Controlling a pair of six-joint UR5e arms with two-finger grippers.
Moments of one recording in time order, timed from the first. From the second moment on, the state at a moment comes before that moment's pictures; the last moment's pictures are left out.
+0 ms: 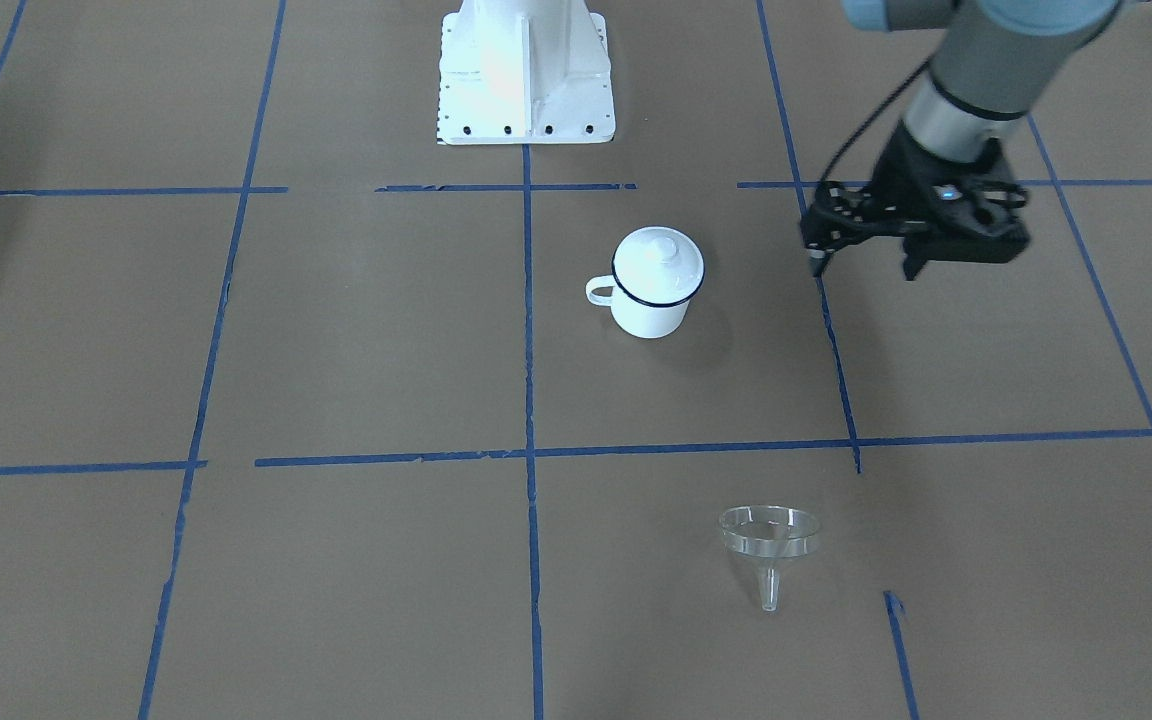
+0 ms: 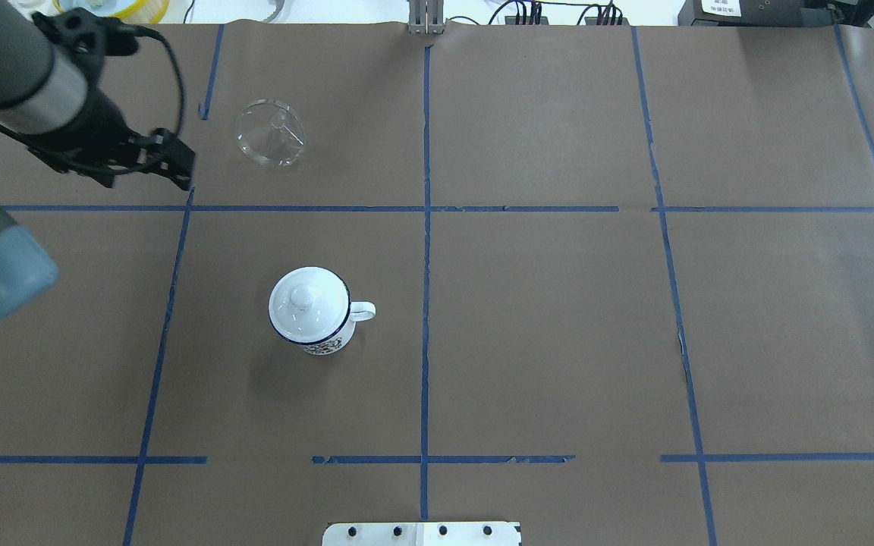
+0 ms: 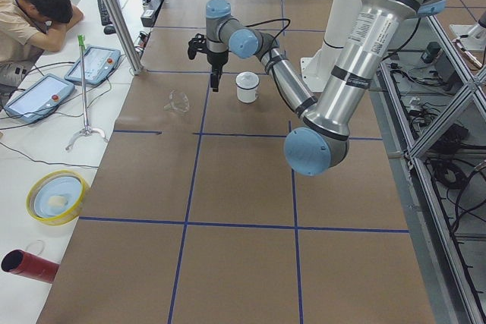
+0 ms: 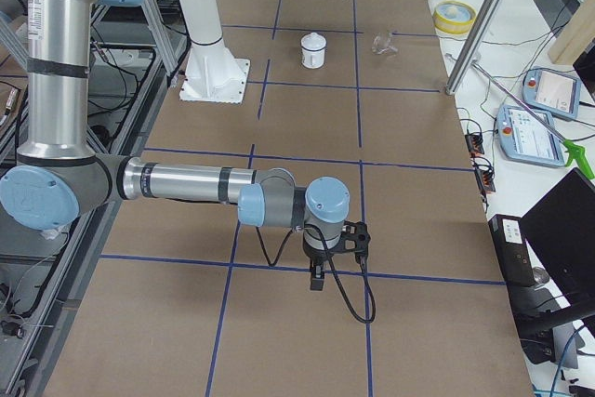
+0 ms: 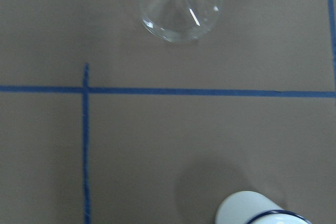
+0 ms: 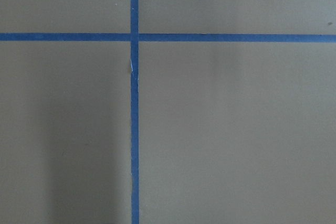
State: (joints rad) left arm -1.05 -1.93 -2.00 -1.37 -2.18 -0.63; right arm 1.57 -1.68 1.66 -1.57 2.29 0.01
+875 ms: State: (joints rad) left arm -1.54 -1.60 -1.62 -1.39 -2.32 0.18; right arm 1.57 -1.68 1.66 -1.57 2.29 0.01
